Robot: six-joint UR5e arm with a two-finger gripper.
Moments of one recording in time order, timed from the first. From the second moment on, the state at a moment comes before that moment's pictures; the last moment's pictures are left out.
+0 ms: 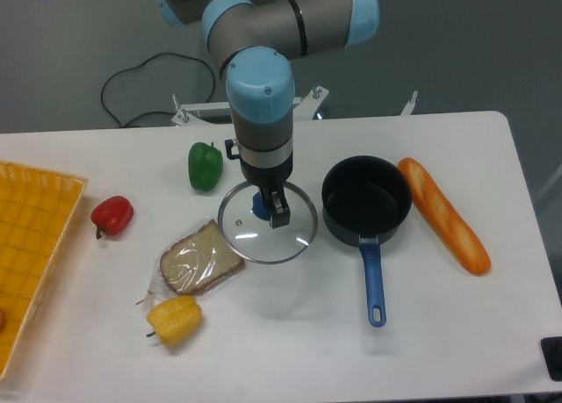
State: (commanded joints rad) arm 2.37 -1.78 -1.63 -1.27 1.56 1.60
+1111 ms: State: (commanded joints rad) arm 2.37 -1.78 -1.64 -1.27 1.58 1.60
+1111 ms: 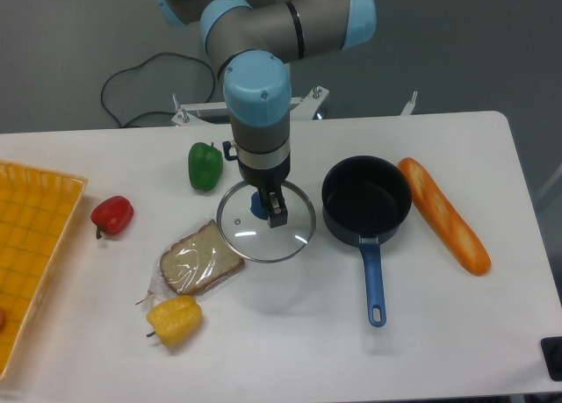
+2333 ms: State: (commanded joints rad) arm 2.28 -1.91 -1.60 -1.19 1.74 1.49
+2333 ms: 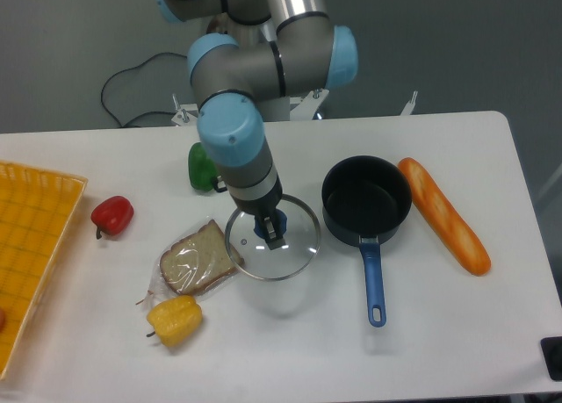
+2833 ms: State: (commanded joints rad) arm 2.29 -2.00 -1.60 -1.18 1.77 1.49
